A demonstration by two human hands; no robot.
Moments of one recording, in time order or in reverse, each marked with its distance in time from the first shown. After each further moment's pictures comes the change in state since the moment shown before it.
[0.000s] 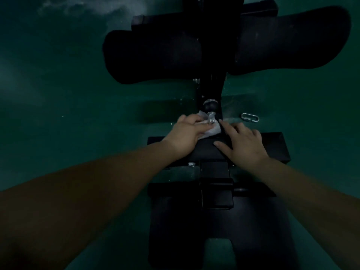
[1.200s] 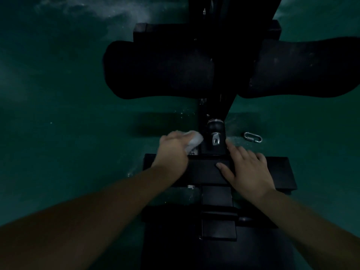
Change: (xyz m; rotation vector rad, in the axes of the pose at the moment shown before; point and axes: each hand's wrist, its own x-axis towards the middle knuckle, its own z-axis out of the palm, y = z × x) left_hand -0.006 -0.005 -0.009 -0.231 0.166 -0.401; right_hand -0.001 -0.006 0.003 -0.126 0.029 0.016
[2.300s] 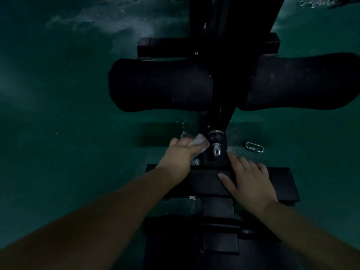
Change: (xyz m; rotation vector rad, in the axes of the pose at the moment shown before) left_hand 0.021 -0.008 0.005 0.234 -0.198 0.197; right_hand -0.001 0.001 0.001 -0.004 0.001 0.001
